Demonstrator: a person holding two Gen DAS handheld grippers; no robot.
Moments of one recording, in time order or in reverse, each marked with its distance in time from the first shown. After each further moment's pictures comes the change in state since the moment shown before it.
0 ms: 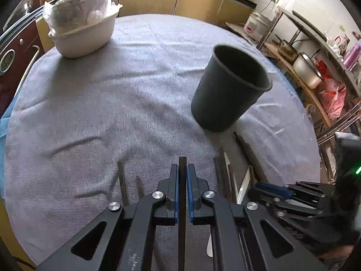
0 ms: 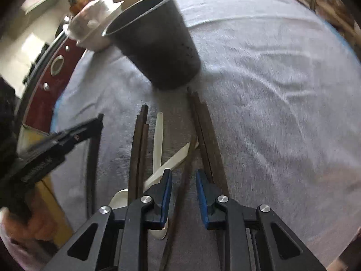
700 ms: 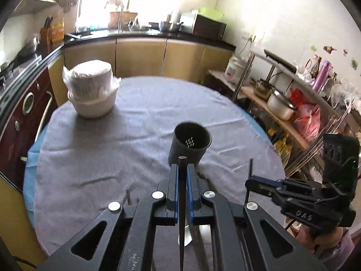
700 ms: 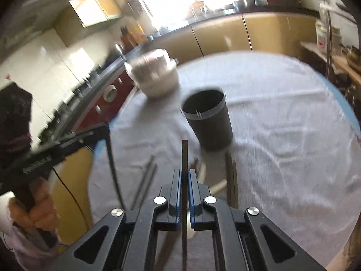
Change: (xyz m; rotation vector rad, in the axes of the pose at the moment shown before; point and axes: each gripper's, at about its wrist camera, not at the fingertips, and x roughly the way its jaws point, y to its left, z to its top) left arm -0.141 -0.038 -0.003 0.056 -0.309 -0.030; right arm -0.135 0.009 -0.012 -0.100 -0.389 0.242
